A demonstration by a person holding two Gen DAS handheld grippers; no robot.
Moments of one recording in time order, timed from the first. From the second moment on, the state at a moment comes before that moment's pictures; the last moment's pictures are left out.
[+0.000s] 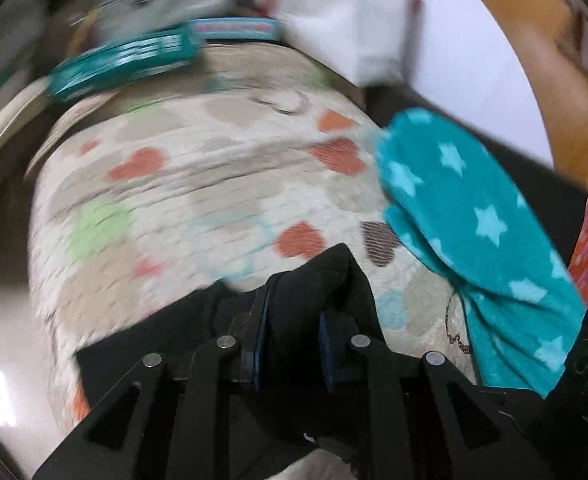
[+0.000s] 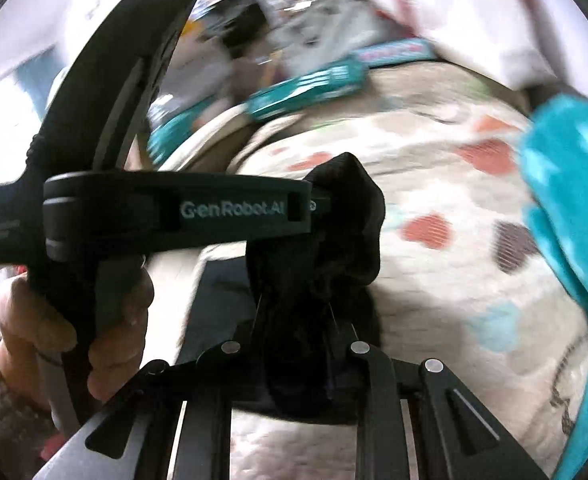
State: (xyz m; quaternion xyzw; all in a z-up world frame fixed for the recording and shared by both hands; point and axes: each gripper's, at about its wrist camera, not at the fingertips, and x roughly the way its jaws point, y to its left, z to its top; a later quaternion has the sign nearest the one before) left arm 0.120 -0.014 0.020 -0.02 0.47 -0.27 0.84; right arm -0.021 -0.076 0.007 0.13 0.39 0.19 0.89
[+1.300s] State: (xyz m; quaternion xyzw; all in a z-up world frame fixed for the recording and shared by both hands) left arm 0.123 0.154 -0.105 -0.23 0.55 -0.04 0.80; right arm -0.002 -0.074 -0.042 0.08 0.49 0.20 0.85
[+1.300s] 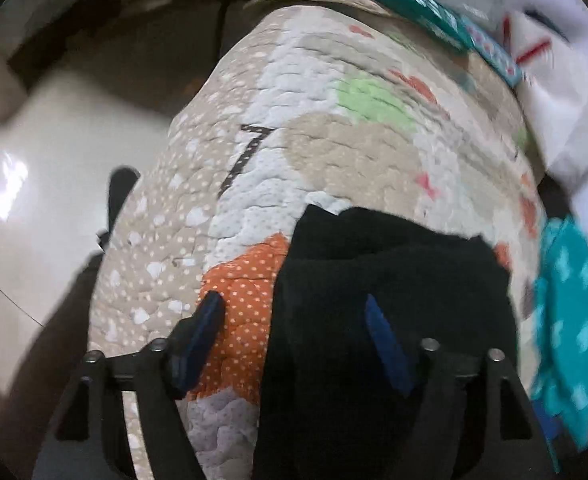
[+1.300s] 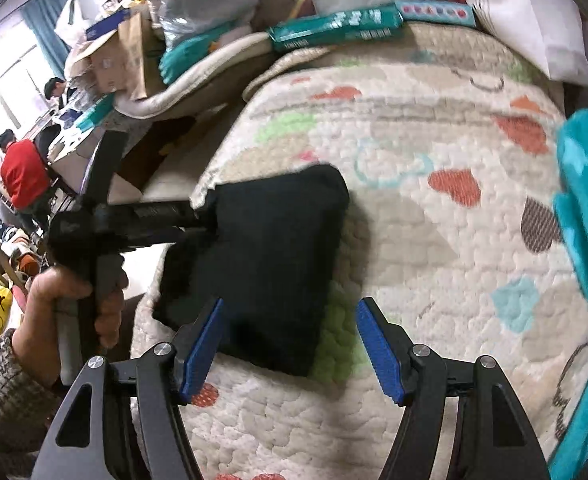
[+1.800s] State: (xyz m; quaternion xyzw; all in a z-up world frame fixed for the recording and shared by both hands) left arm 0.086 0.186 -0.101 -0.38 0.50 -0.17 0.75; right arm 0.060 -0.082 -0.077 0.20 0.53 0.18 0.81
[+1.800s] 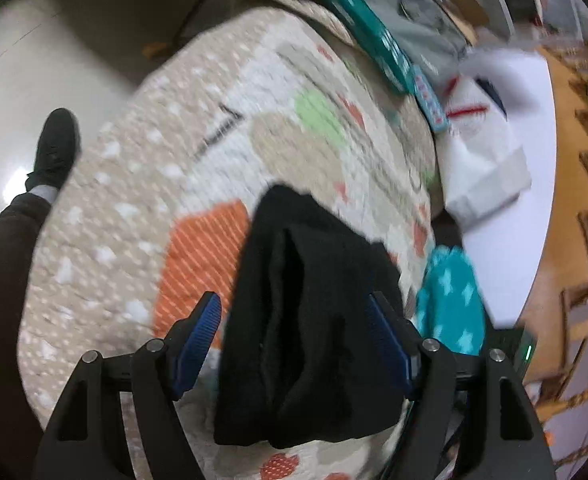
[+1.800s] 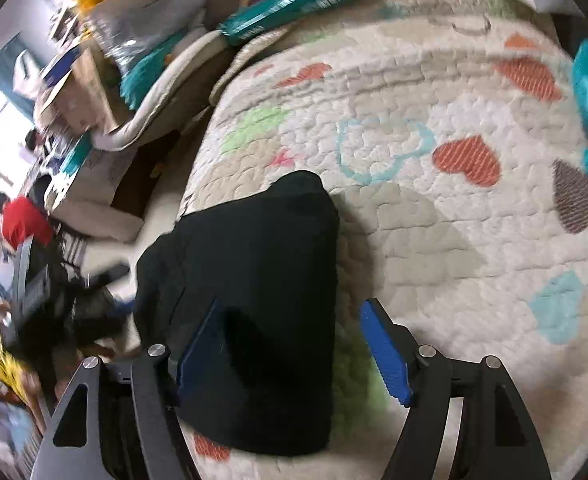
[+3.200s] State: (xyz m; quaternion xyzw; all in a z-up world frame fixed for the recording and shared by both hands) left arm 0.221 0.119 -0.115 -0.40 0.56 -0.14 0.72; right arm 0.139 -0.159 -0.090 0.28 0.50 0.13 0.81
